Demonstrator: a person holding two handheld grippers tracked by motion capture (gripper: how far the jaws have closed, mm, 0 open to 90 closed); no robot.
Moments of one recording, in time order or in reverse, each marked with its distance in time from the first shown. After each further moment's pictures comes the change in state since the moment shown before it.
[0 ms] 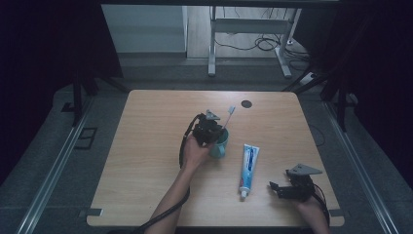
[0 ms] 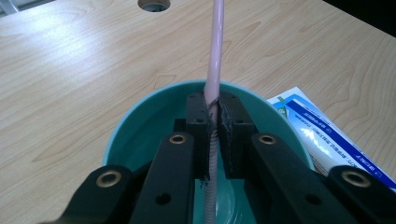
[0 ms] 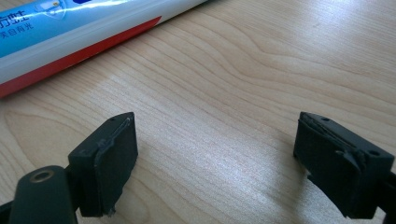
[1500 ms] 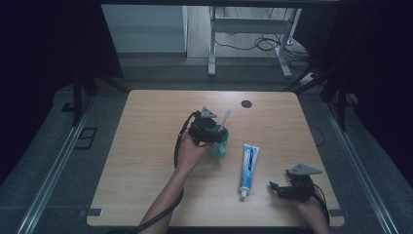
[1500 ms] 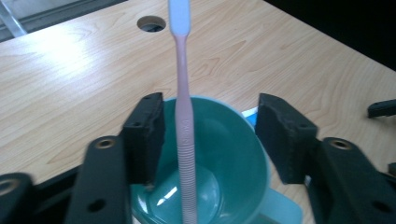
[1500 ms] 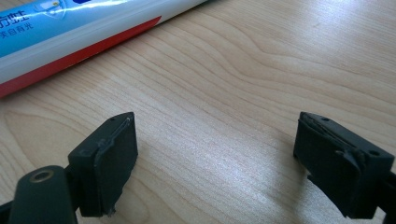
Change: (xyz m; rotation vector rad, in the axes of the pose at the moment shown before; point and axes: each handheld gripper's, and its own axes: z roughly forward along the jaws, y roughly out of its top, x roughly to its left) left arm -0.004 0.009 -0.031 -0.045 -0.019 0.007; right arm 0.000 0.000 0.000 0.001 0.000 0.001
